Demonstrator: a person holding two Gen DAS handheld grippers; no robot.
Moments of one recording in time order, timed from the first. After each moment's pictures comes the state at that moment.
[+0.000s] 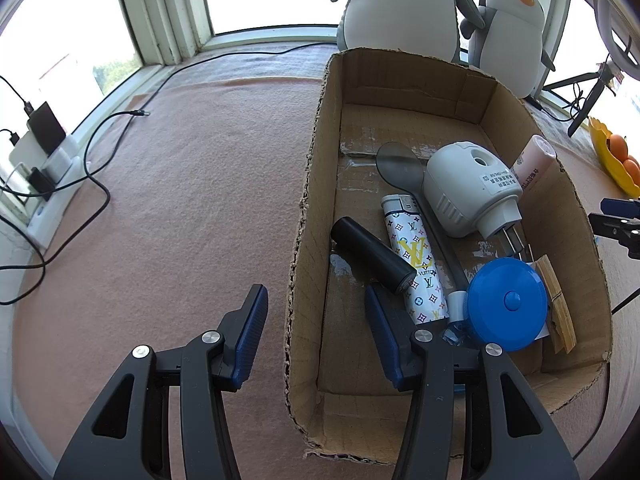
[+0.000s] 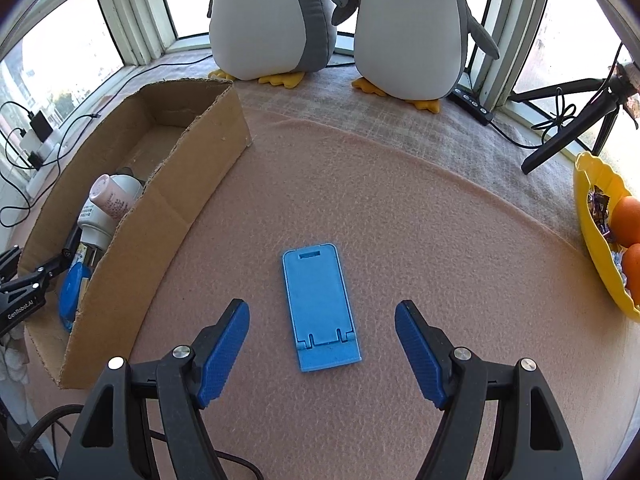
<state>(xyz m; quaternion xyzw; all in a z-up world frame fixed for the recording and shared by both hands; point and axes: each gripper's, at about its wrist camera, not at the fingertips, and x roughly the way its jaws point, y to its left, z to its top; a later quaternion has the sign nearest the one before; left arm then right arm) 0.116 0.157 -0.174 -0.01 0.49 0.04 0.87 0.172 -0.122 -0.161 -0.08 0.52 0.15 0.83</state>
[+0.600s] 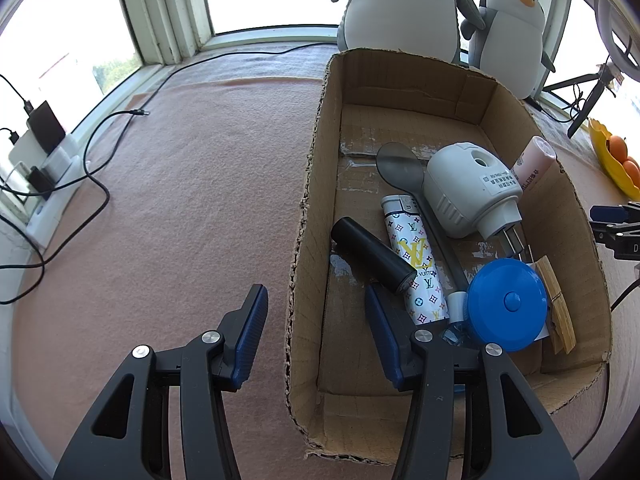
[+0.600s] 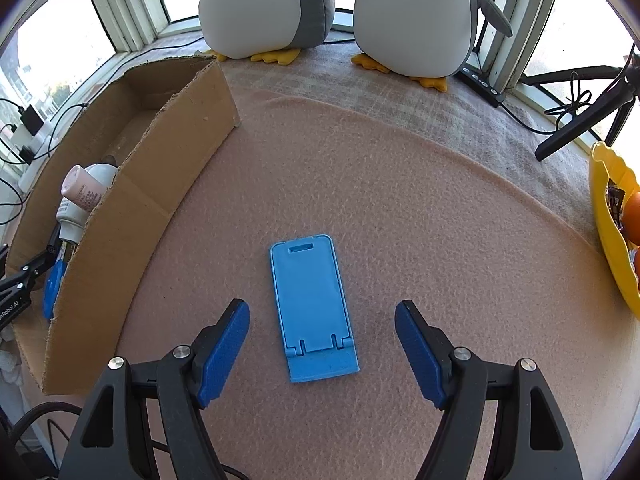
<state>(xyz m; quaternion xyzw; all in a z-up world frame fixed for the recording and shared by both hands) 0.116 0.157 -0.174 -0.01 0.49 0.04 0.87 0.185 -0.124 -0.181 -0.08 0.55 0.15 0.82</state>
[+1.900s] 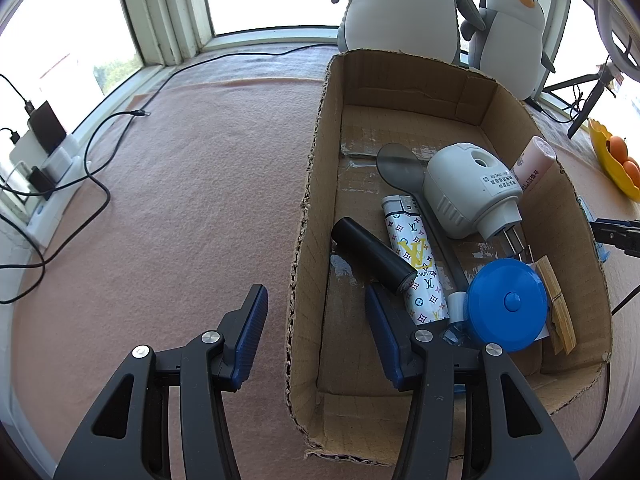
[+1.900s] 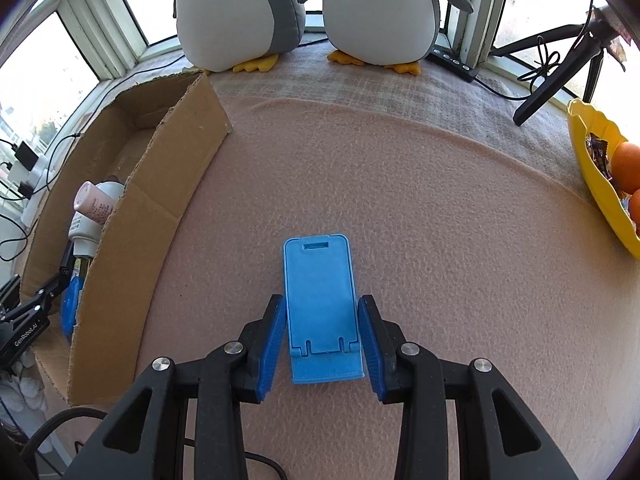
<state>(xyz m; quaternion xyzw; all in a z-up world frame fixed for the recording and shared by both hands) 0.116 0.157 -0.174 -0.01 0.49 0.04 0.87 0.167 -0.135 -0.166 -0.01 0.55 0.12 0.82</state>
